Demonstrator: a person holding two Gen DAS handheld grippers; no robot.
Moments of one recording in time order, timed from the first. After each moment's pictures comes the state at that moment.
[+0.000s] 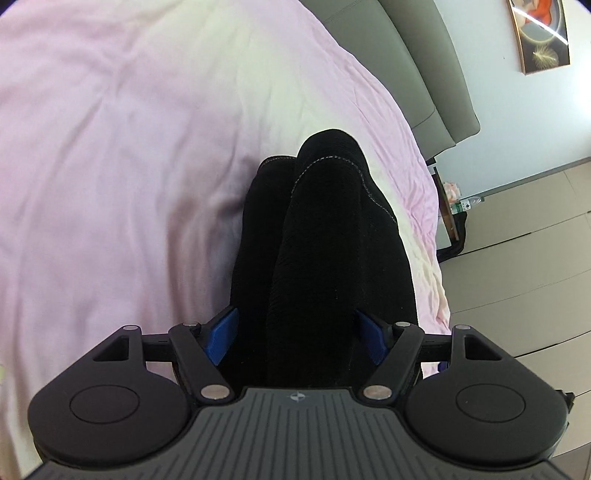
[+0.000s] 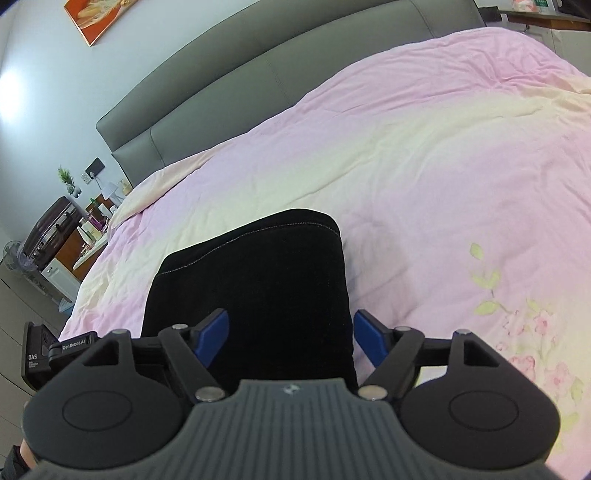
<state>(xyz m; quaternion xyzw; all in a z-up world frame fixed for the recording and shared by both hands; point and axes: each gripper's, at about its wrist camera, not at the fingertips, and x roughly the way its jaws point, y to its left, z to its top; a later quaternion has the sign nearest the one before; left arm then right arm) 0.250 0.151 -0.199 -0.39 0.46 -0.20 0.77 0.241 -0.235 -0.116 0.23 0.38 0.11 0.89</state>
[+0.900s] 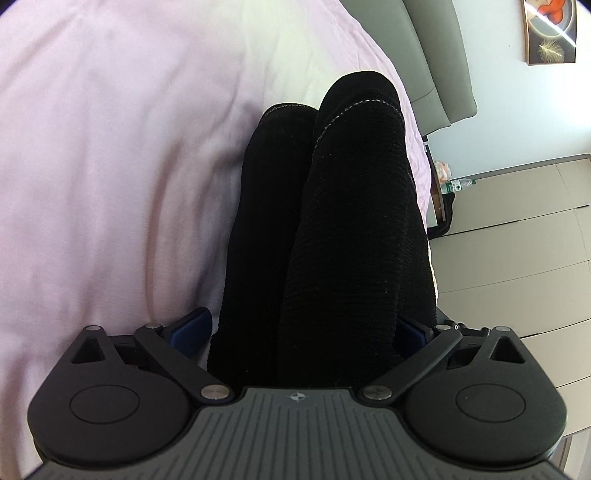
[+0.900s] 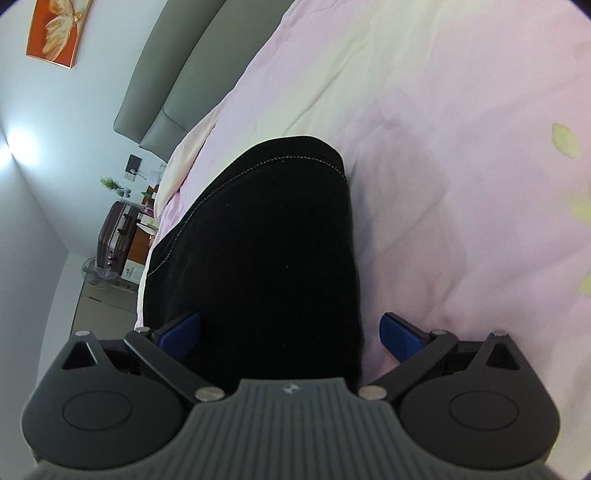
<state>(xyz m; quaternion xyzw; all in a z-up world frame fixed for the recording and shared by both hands) 0.269 0.134 -0.239 -0.41 0.49 -0.25 0.73 0.335 -0.271 -0.233 0.39 0.46 0.23 0.77</state>
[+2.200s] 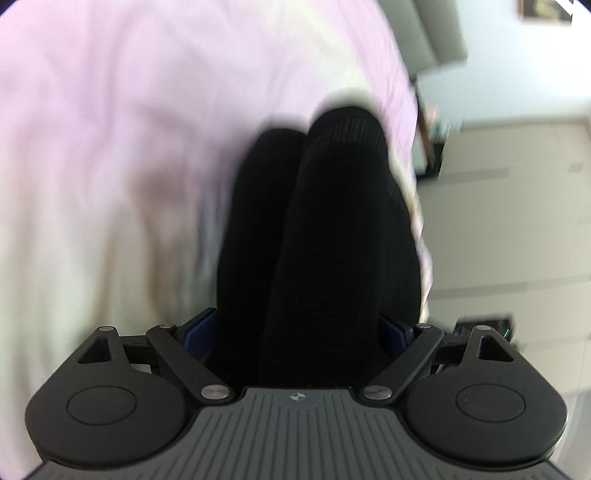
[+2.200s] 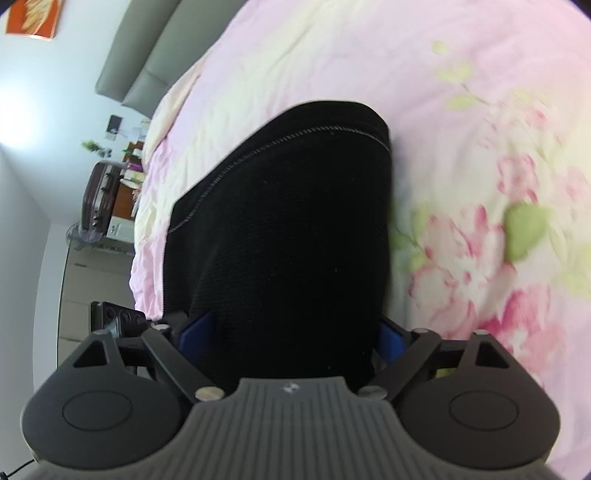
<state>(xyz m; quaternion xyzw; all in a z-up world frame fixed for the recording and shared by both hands) 0.190 0.104 -0.210 -0.41 0.53 -0.28 0.69 0.221 -0.287 -0.163 0.36 0.54 0.22 0.73</state>
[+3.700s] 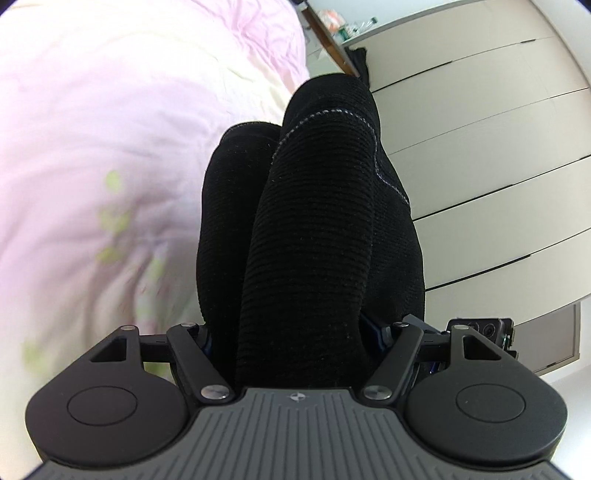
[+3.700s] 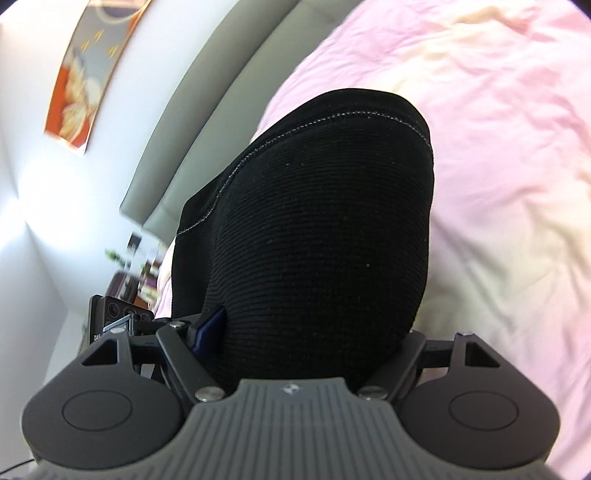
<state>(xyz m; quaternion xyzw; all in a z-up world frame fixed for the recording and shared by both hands) 0.290 -0.095 -0.194 -0.26 0.54 -0.42 0.68 0.156 -0.572 -0.126 0.42 0.37 0.15 0.82</state>
